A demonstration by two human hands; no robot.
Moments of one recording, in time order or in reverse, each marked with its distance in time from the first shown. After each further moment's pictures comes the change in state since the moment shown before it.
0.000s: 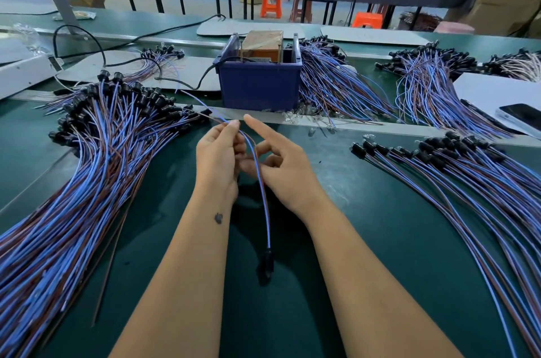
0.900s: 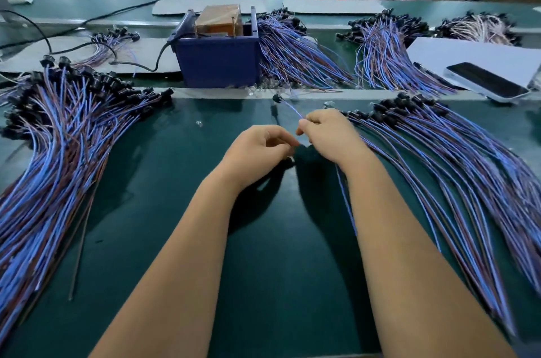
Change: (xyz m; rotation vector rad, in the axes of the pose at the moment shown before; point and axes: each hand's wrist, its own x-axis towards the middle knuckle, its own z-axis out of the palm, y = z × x) left_hand -0.048 -0.031 0.032 0.894 -0.729 0.107; right_hand -0.024 -0.015 -0.102 -0.693 0.180 0.422
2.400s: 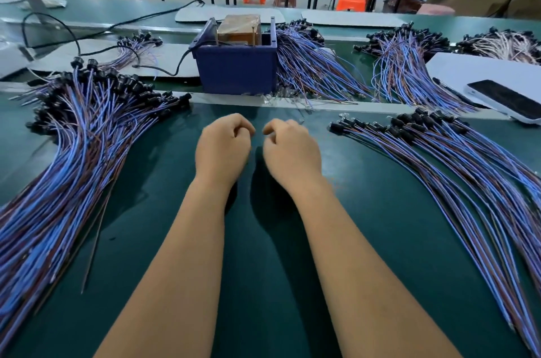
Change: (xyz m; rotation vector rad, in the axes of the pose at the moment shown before) left_hand -0.004 -0.013 -0.035 0.268 0.581 -0.022; right_hand -0.011 -0.047 0.063 -0.237 0.134 -0.174
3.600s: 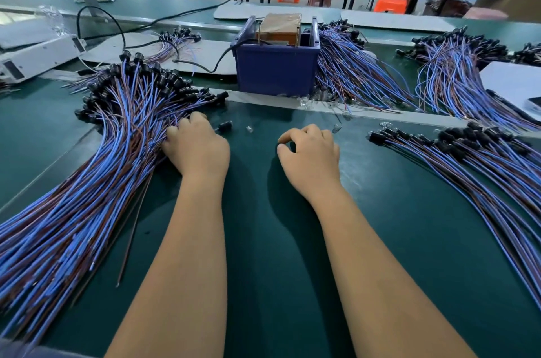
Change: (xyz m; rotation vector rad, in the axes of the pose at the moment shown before) left_hand 0.025 -0.051 -0.046 0.604 0.221 -0.342; right_hand 0.011 -0.006 0.032 0.077 -0.036 -0.056
